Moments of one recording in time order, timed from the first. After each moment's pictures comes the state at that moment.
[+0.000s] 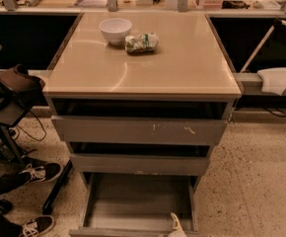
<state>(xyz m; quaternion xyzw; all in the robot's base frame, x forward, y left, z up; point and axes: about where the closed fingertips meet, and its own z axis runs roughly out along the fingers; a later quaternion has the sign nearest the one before) 0.449 -0.119 0.185 -0.20 0.83 0.01 0.52</state>
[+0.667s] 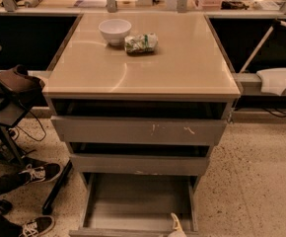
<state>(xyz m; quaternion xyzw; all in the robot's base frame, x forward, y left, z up) 0.449 -0.119 0.185 -0.20 0.83 0.01 0.52</state>
